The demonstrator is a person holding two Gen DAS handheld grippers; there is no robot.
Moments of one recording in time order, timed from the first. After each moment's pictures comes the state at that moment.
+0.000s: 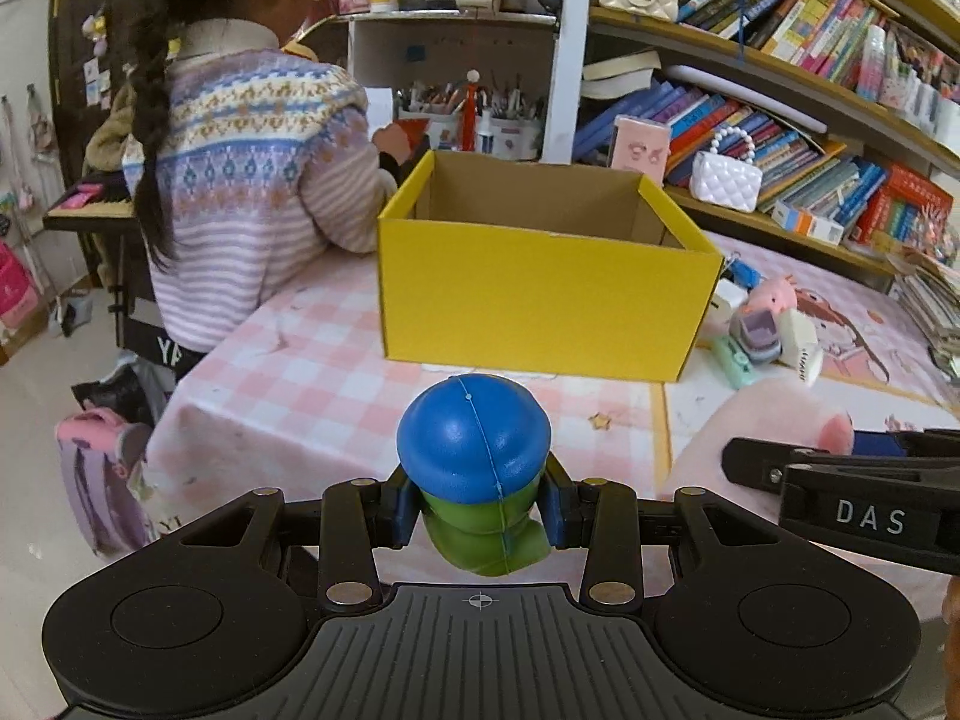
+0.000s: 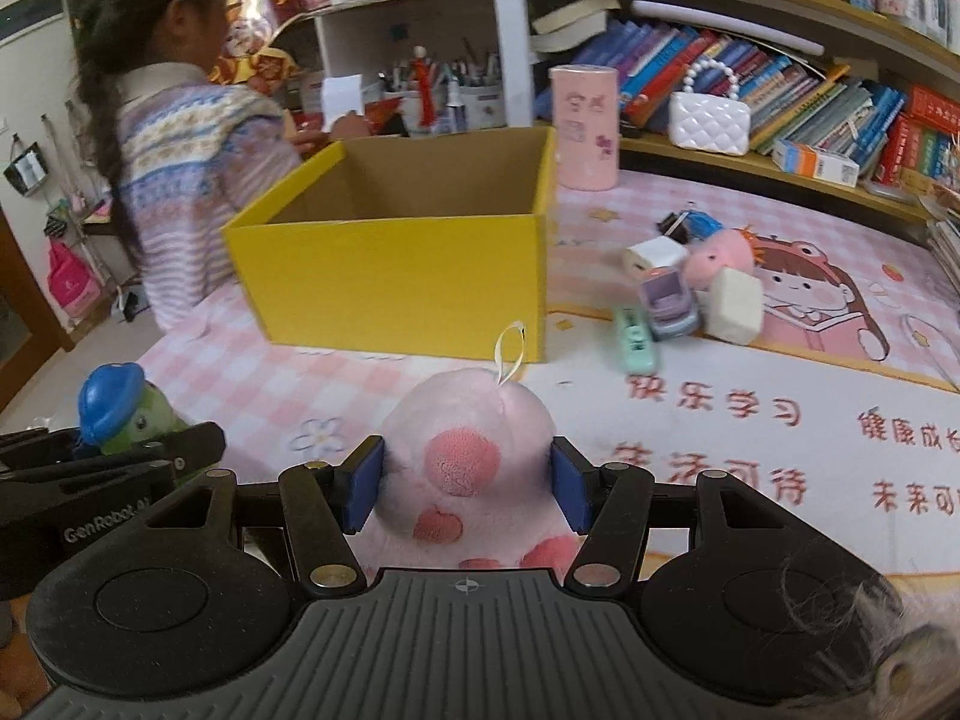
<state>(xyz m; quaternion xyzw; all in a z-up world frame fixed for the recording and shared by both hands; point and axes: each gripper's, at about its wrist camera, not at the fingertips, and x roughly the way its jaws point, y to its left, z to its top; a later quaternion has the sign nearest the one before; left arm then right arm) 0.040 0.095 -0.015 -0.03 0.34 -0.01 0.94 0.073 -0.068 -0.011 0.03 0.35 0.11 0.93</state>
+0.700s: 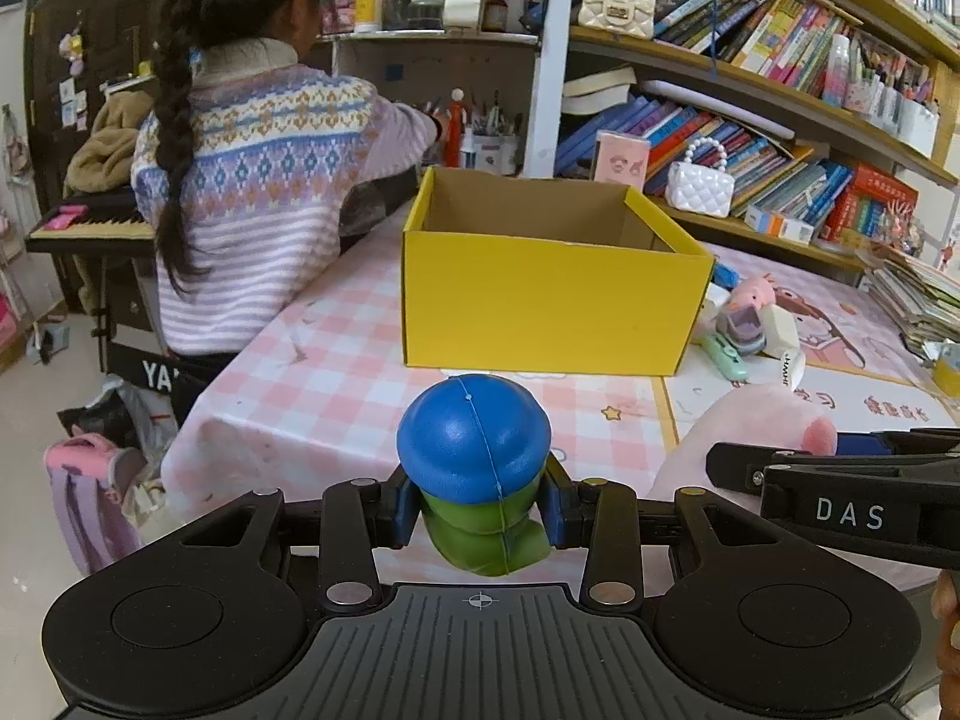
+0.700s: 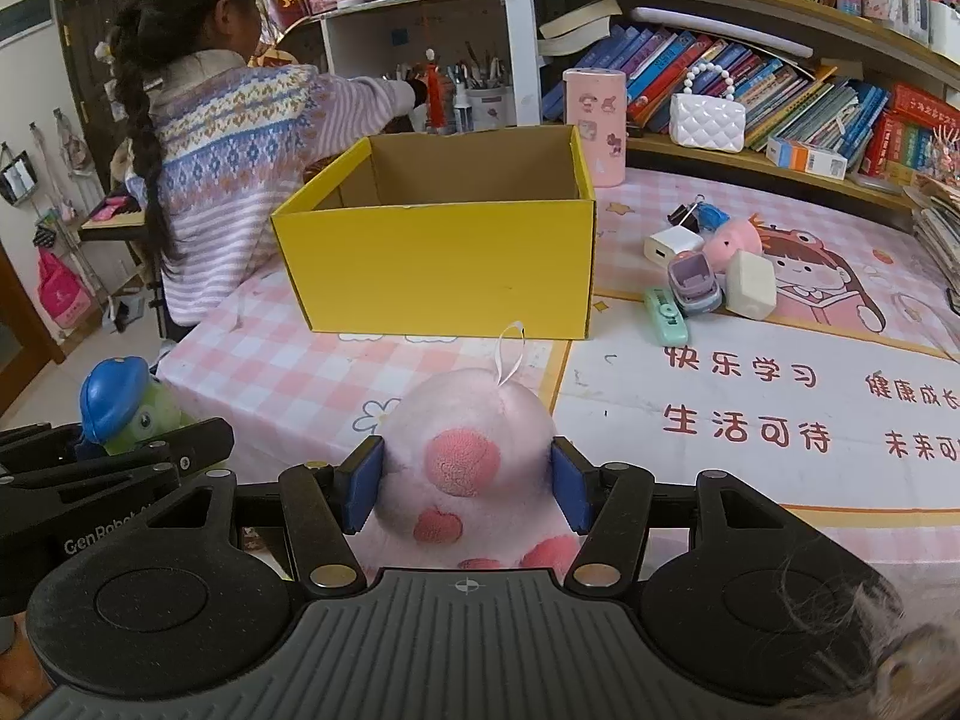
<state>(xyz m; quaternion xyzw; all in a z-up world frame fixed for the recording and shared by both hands) 0.016 0.131 -0.011 -0.02 0.32 -0.05 0.95 0.045 -0.030 -0.008 0.03 0.35 0.08 0.93</state>
